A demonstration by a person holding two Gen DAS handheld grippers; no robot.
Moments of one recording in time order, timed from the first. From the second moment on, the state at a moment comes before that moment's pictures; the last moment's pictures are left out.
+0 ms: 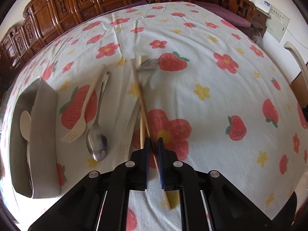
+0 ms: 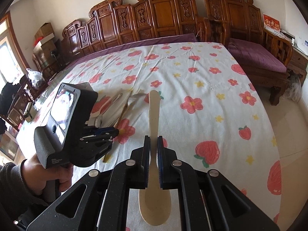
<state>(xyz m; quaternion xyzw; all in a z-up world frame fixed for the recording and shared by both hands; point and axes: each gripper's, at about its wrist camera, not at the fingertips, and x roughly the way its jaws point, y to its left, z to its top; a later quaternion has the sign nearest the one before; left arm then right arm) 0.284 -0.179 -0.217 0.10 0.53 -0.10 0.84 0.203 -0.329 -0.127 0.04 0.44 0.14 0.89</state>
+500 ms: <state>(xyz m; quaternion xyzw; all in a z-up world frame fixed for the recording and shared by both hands) 0.240 -0.161 -0.156 0.08 0.48 -0.11 0.87 0.198 -0.316 -0.114 0.04 0.42 0.15 0.89</state>
